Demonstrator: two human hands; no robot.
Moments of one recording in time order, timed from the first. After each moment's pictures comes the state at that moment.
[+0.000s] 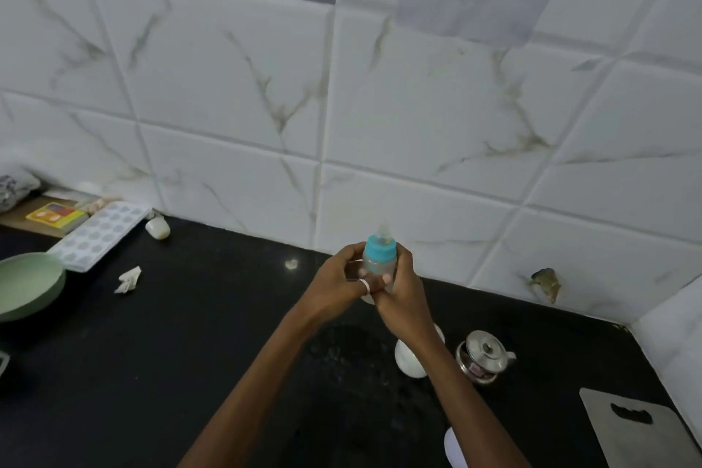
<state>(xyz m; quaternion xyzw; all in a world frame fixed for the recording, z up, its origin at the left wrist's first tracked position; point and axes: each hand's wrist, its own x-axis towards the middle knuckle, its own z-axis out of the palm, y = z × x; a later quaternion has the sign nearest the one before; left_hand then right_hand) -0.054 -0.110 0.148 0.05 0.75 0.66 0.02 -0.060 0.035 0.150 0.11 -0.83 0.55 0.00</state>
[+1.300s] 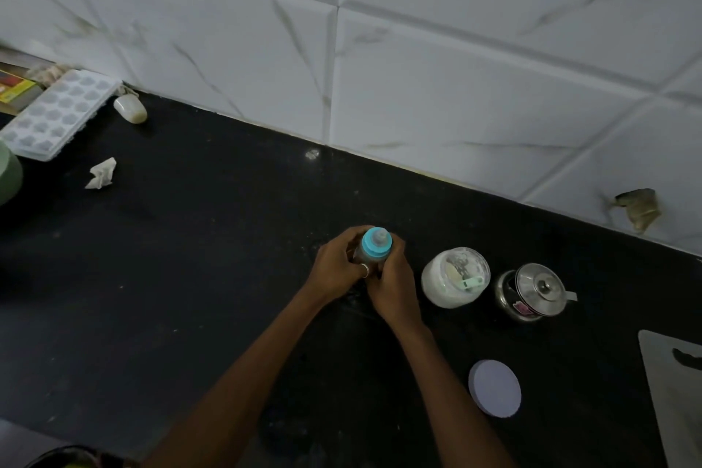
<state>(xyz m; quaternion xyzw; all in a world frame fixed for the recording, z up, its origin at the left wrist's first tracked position) -0.074 -0.107 -0.052 -0.07 0.79 0.61 0.08 -0.076 0.034 -0.059 0.04 -0.88 0.45 -0.12</state>
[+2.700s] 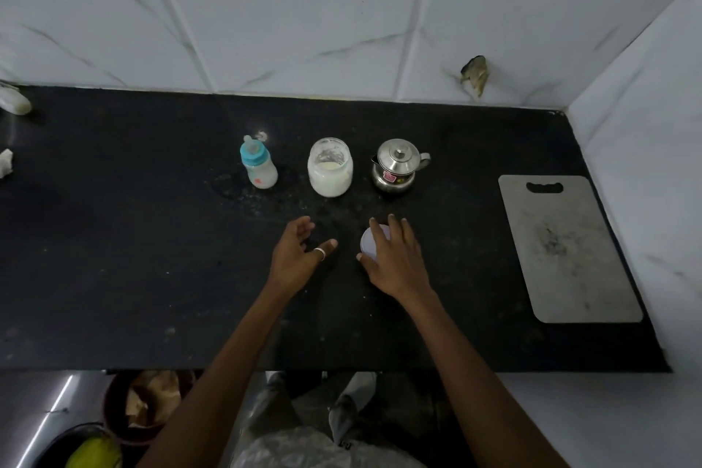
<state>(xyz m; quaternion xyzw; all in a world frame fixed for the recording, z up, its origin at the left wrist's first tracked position) 0.069 0.043 -0.039 -0.17 0.78 0.59 0.12 0.064 0.239 -0.047 0.02 -0.97 0.16 -0.17</state>
